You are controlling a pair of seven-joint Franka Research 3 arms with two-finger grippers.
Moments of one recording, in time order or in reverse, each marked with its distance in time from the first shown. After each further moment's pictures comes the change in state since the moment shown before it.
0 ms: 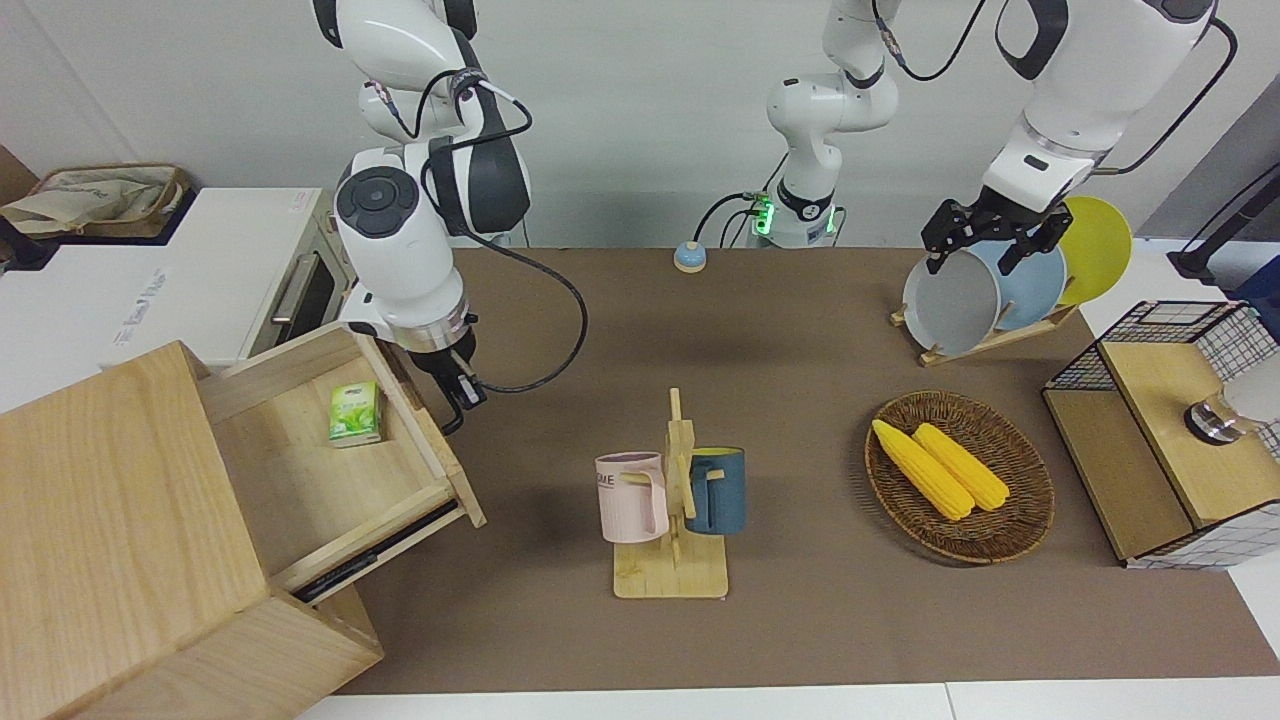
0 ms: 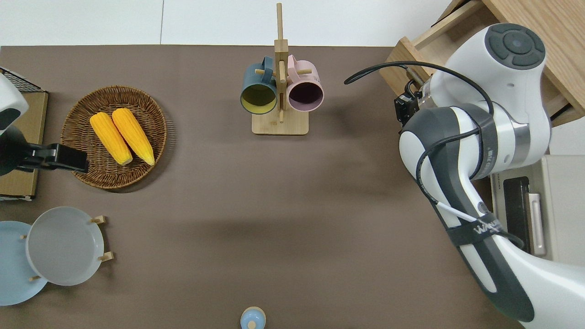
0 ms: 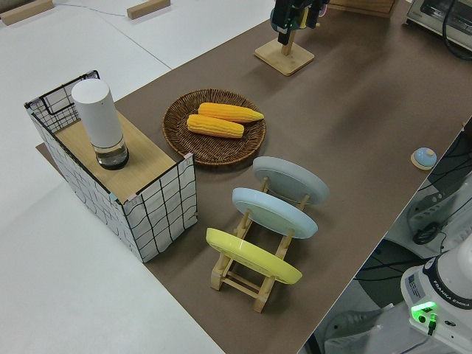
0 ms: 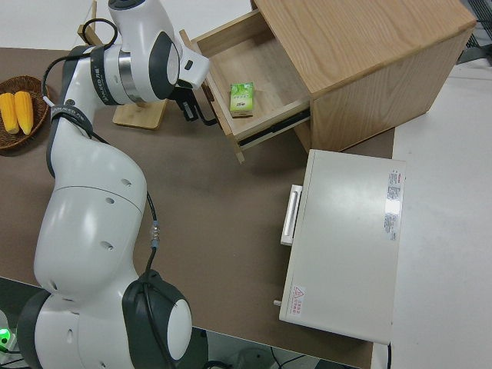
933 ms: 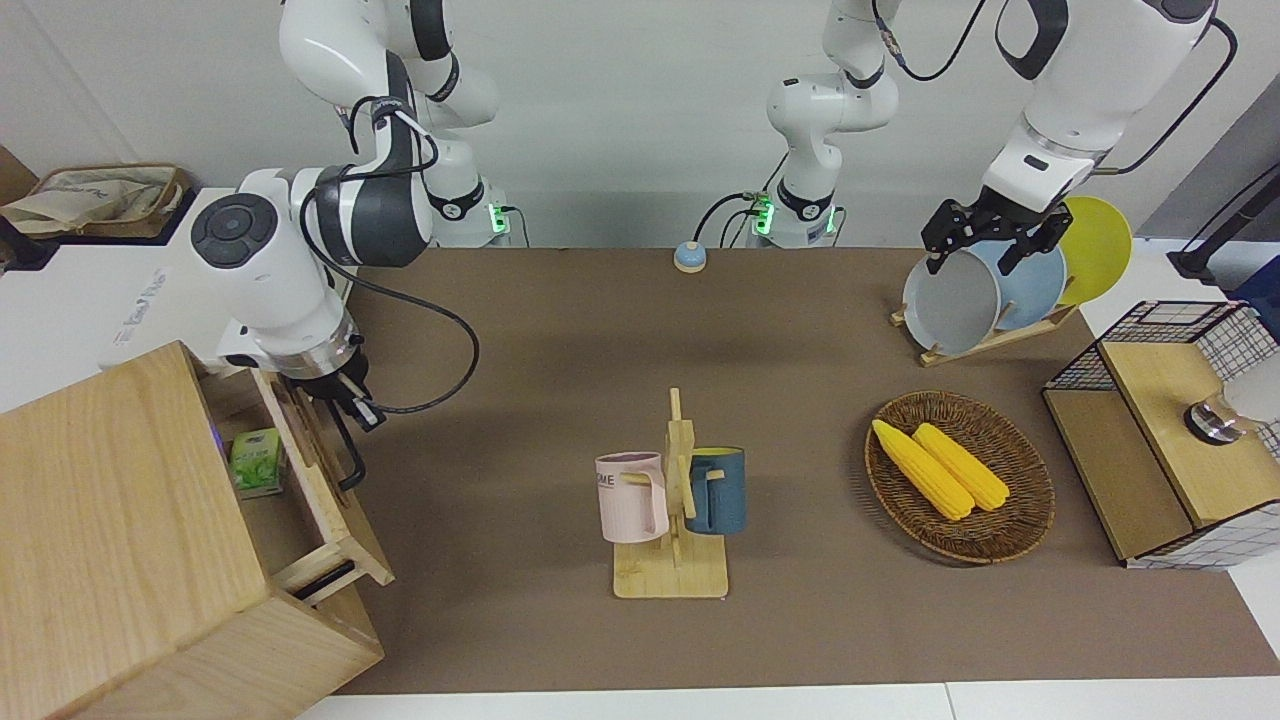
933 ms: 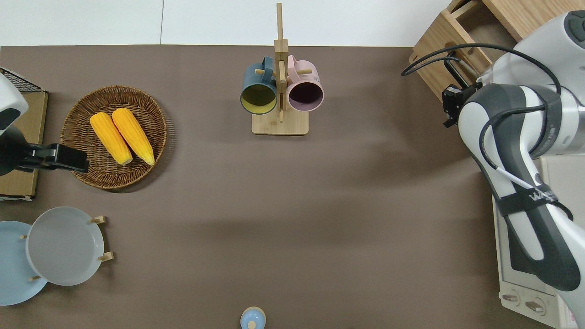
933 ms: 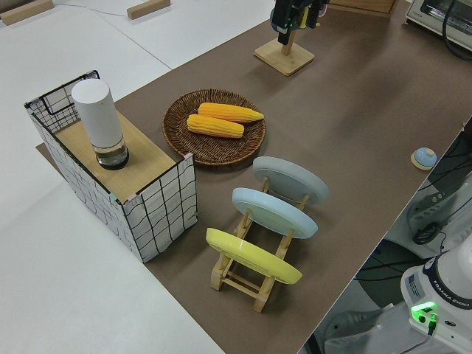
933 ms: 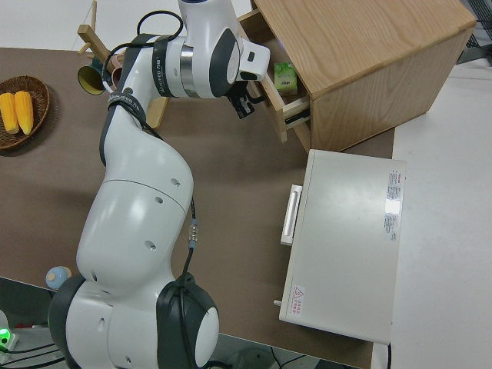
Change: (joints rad) left arm 0.000 0.000 0.000 0.000 0.000 0.000 0.000; right arm -0.123 0.017 -0.001 0.013 -0.036 0.001 -0.273
